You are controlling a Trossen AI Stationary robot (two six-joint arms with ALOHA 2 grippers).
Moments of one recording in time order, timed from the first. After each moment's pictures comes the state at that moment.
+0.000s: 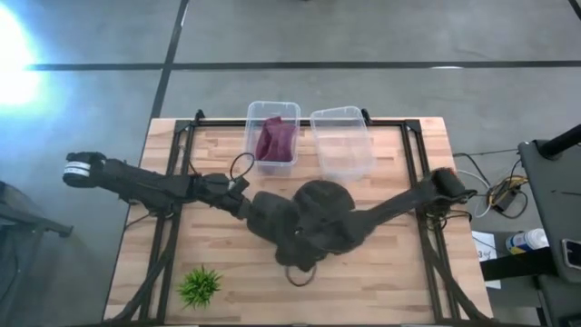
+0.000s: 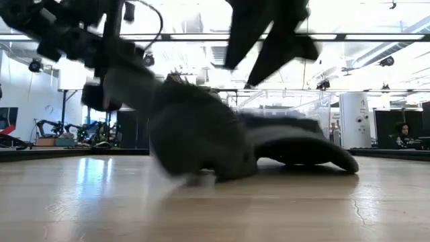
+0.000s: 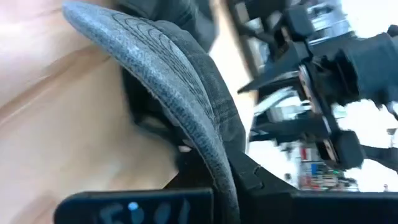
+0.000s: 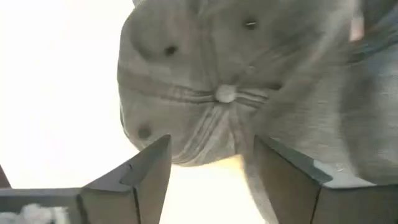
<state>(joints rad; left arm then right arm) -0.02 1.08 0.42 0.31 0.21 -1.13 0.40 1.90 1.53 -0.76 0.31 1.06</state>
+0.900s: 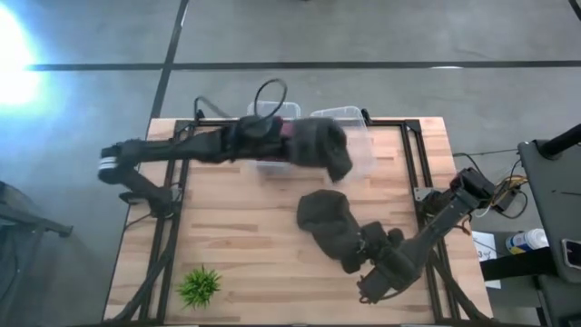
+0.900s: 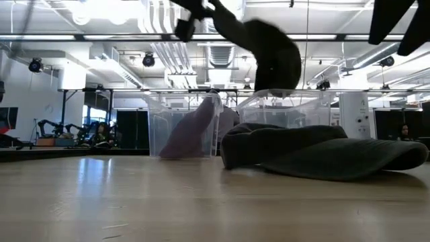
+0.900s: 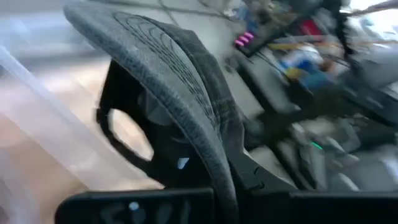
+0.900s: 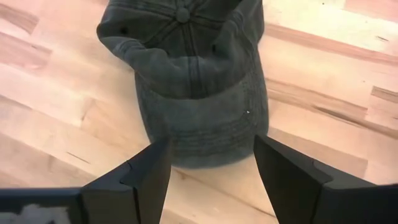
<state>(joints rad) 0.18 1.48 1.37 -0.16 -0.08 -0.85 0.74 1.74 1.44 -1.36 0.53 2.03</state>
